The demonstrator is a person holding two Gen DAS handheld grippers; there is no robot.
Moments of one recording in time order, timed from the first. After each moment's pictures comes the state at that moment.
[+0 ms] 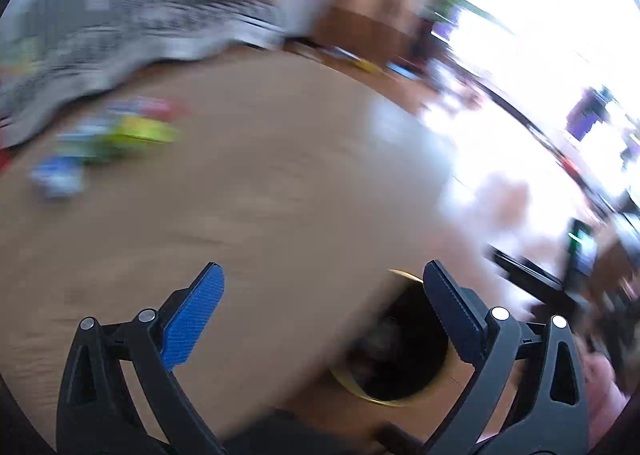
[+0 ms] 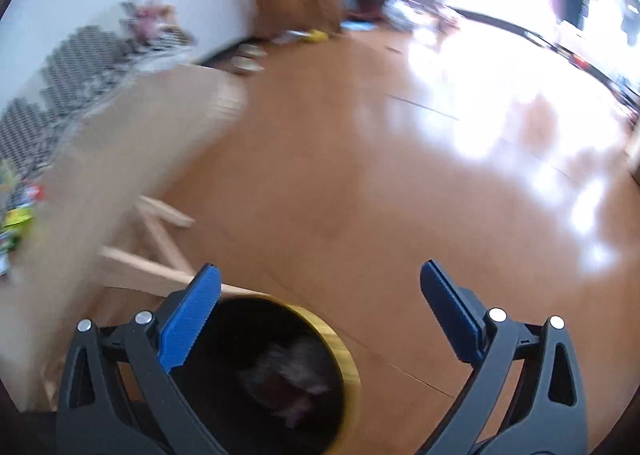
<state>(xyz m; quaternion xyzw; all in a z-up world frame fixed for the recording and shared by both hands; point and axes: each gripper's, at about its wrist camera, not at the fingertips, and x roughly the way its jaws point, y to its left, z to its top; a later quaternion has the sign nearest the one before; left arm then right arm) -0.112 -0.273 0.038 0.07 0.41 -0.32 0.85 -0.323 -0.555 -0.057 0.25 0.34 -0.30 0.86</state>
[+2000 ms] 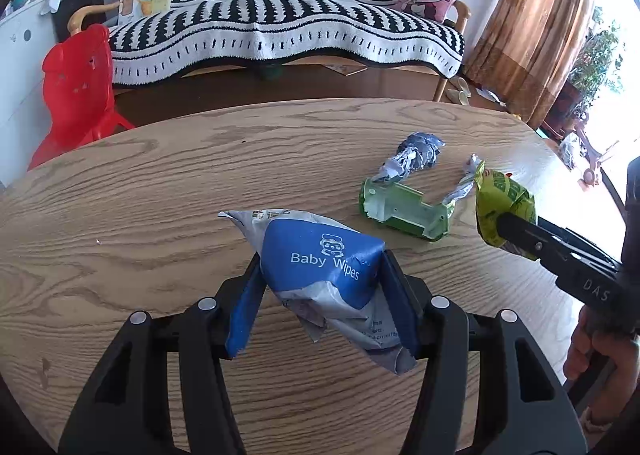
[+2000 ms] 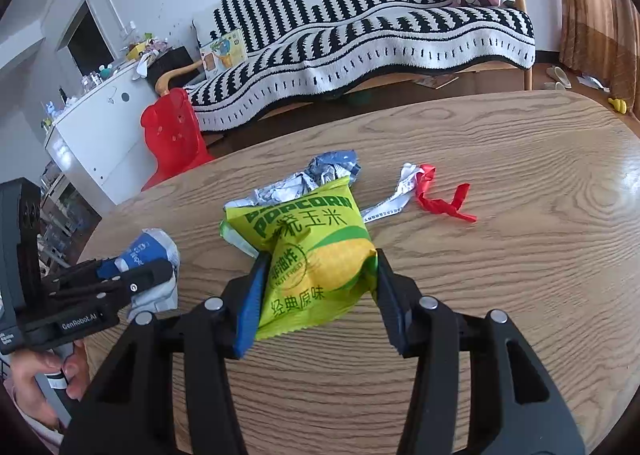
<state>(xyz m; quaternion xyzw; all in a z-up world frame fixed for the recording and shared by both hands) 0.118 -0.093 0.004 0.01 0.45 -0.15 0.88 0.081 -0.306 -0.007 0.15 0.38 0.10 0.91</state>
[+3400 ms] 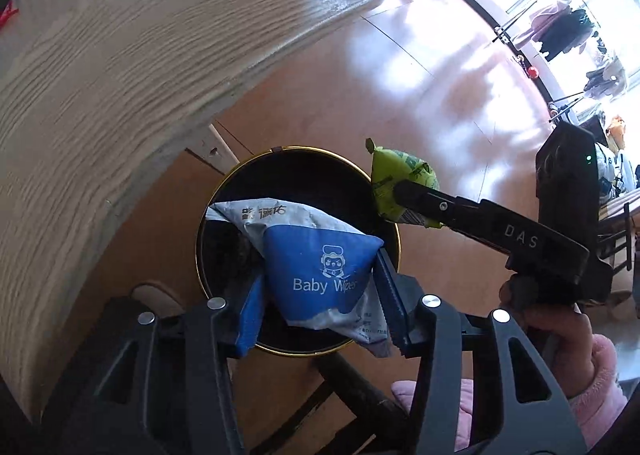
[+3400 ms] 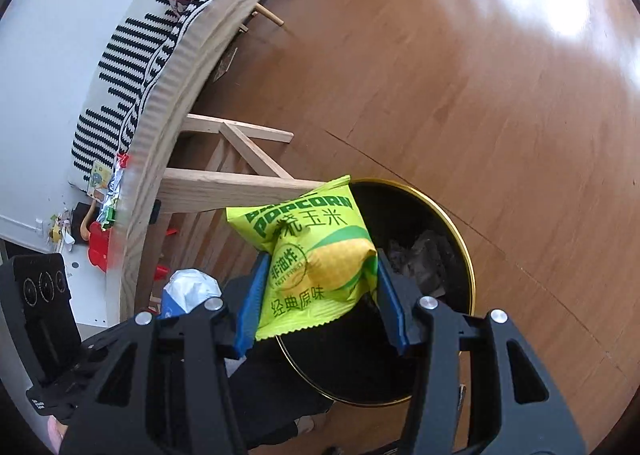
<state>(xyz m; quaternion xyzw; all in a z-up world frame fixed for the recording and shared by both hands) -0.197 -0.407 -0.087 0.15 0.59 -0.44 0.66 -0.341 -0.572 -0.145 0.48 0.40 -0.12 0.77</state>
